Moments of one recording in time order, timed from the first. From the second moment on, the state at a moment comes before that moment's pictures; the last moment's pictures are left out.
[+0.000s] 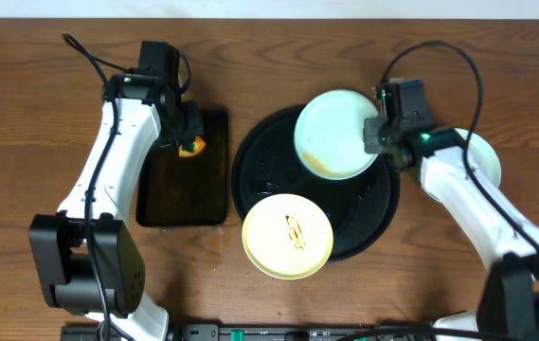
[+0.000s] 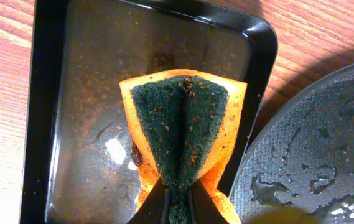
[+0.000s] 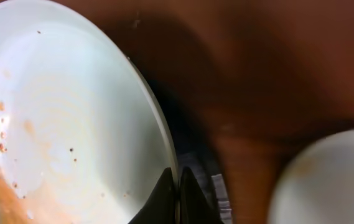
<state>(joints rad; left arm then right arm) -0.08 1.78 1.48 -1.02 0.05 -0.35 0.27 1.61 1.11 -0.45 0.15 0.16</state>
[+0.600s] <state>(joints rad) -0.08 1.78 1.48 -1.02 0.05 -0.35 0.66 1.57 1.11 -0.29 0.84 -0.24</state>
